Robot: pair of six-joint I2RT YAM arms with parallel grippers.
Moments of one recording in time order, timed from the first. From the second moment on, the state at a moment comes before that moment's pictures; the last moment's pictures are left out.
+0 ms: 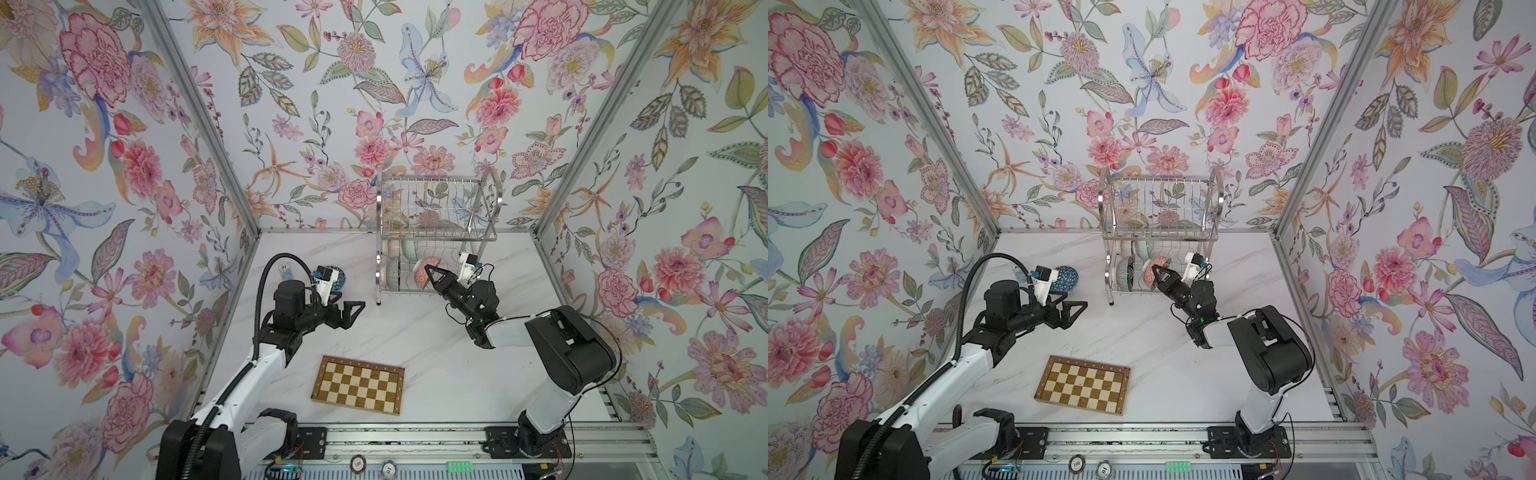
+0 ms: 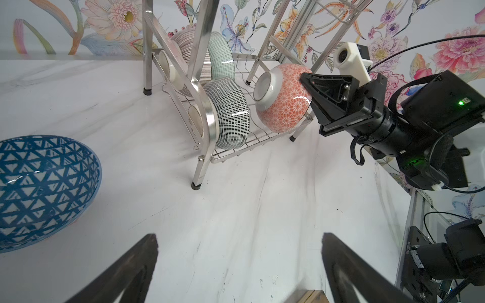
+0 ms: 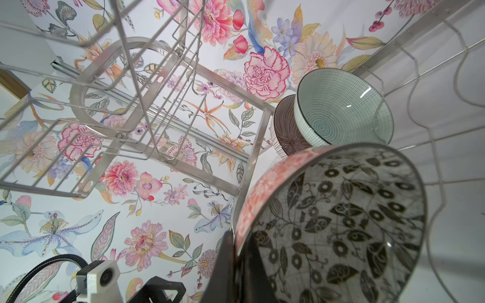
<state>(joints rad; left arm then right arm) -0.20 1.08 0.63 -0.02 0.61 -0.13 0.45 1.76 0.68 1.16 -0.28 1.12</state>
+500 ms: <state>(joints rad) -0.21 1.08 0.63 -0.01 0.62 -0.12 0.41 1.85 0.78 1.20 -0.46 1.17</state>
